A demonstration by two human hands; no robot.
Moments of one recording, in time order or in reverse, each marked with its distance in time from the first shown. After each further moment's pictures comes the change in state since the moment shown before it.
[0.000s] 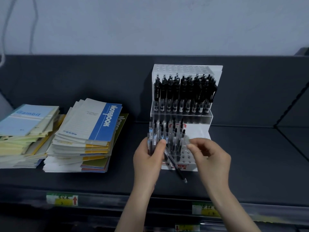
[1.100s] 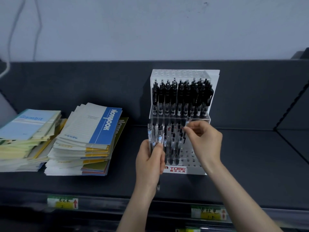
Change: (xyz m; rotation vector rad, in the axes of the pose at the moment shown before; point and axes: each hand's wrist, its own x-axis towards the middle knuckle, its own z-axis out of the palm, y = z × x) left_hand -0.007 0.013 0.005 -0.085 -0.058 -0.039; right_hand 0.057 0.003 0.016 -0.045 0.024 0.042
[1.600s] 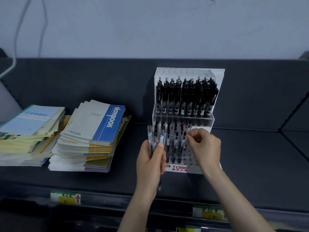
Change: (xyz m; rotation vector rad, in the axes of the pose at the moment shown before) left_hand -0.004 -0.006 -0.005 0.005 0.012 0.021; right_hand -0.011 0.016 0.007 -0.164 -0.076 0.040
